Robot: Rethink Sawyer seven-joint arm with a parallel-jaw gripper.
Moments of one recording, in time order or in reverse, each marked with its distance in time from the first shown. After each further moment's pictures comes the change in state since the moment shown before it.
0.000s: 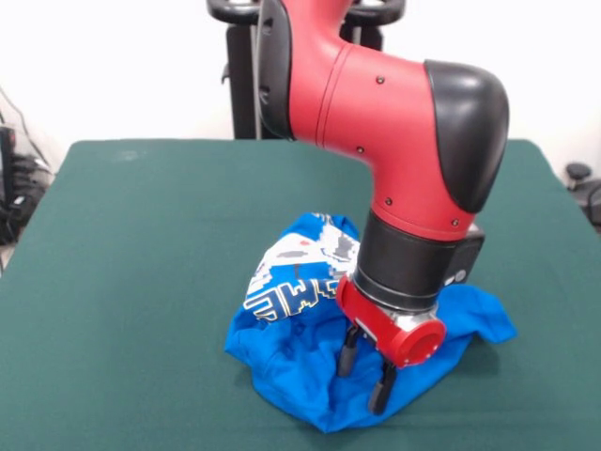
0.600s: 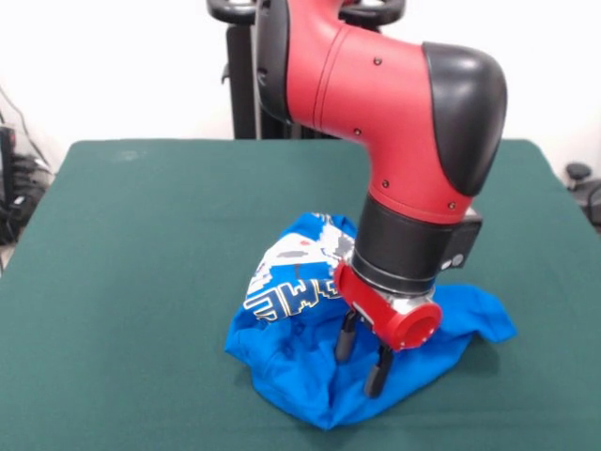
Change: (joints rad) arm 0.005 -0.038 0.000 0.054 0.000 0.000 0.000
